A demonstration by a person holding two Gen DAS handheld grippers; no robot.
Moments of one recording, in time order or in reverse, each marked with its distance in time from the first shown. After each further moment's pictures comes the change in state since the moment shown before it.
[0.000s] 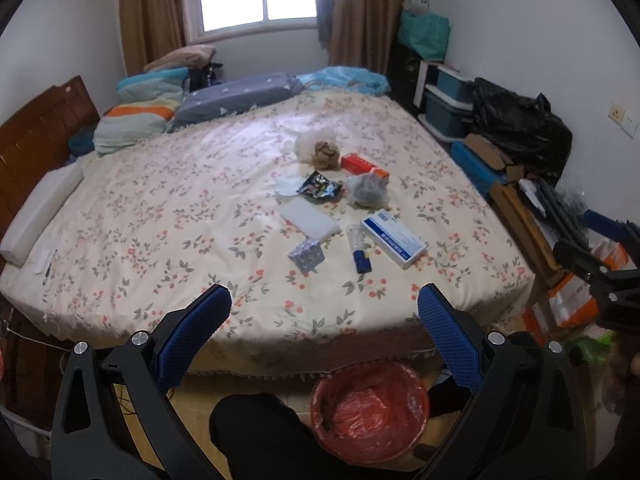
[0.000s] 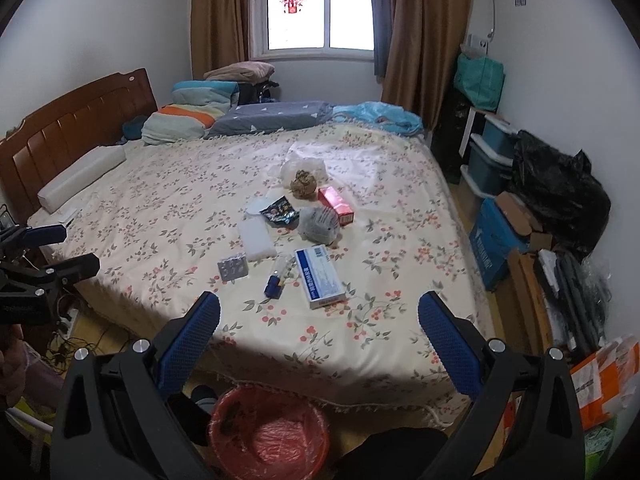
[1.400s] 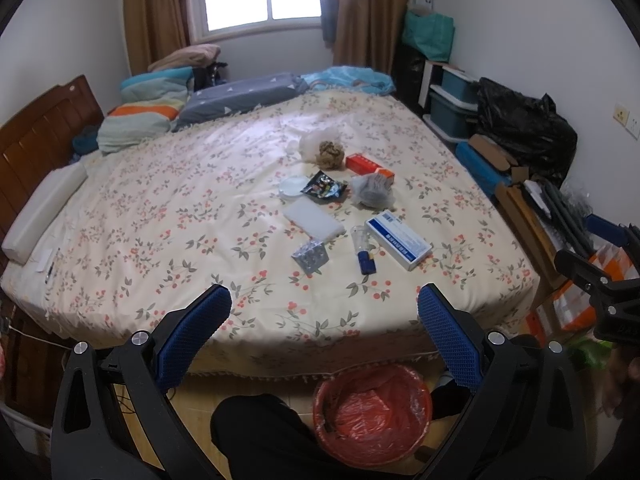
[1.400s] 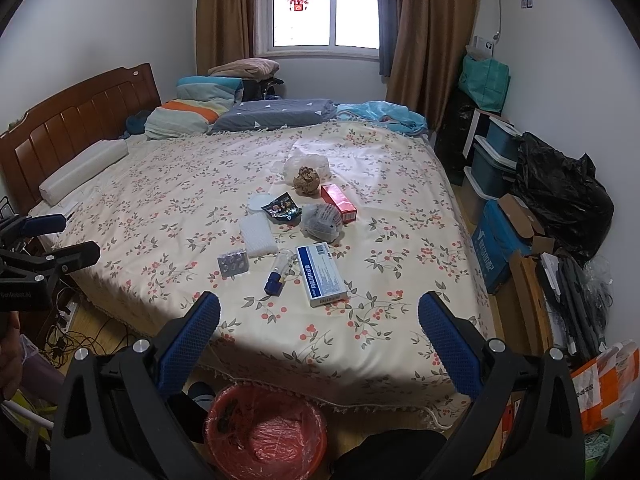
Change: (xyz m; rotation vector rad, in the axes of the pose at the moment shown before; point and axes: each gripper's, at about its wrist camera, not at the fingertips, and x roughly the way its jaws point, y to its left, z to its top) left arm 0.002 0.005 -0.002 -0.009 -0.003 0.000; right arm 0.004 0.005 0.001 -0.031 -0.003 -0.001
